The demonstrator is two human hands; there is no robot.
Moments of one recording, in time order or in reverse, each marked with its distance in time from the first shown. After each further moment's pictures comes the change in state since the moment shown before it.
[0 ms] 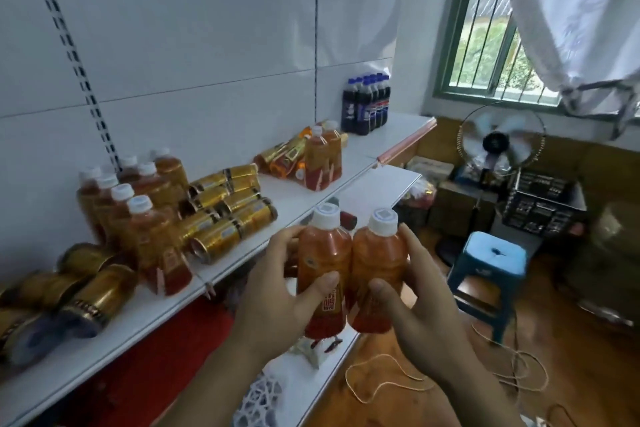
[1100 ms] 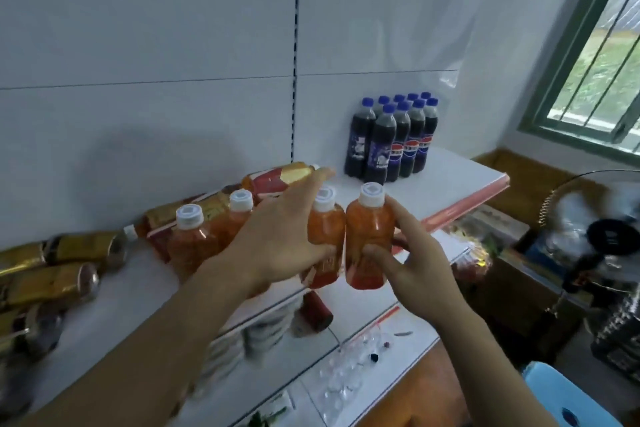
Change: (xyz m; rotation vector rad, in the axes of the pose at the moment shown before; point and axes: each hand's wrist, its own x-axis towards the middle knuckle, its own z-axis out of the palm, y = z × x) left_hand 0.499 -0.095 0.191 0.660 -0.031 -0.118; right_hand 0.538 0.269 -0.059 -0.065 -0.340 -0.161
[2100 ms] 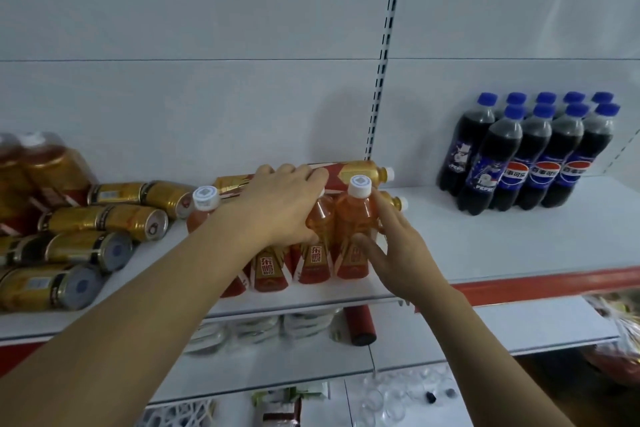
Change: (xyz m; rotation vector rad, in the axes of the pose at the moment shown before) left_hand 0.059 -0.028 -0.009 0.803 -0.181 -0.369; right_hand 0.136 0.064 0.075 0.034 -0.425 -0.376
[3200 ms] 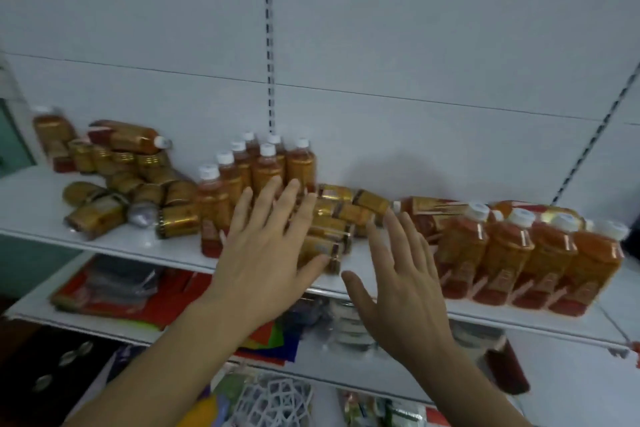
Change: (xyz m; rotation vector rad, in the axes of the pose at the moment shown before) left_hand -0.353 -0.209 0.048 0.022 0.343 -0.434; right_hand -0.047 -0.323 0.215 -0.533 0.125 -0.315
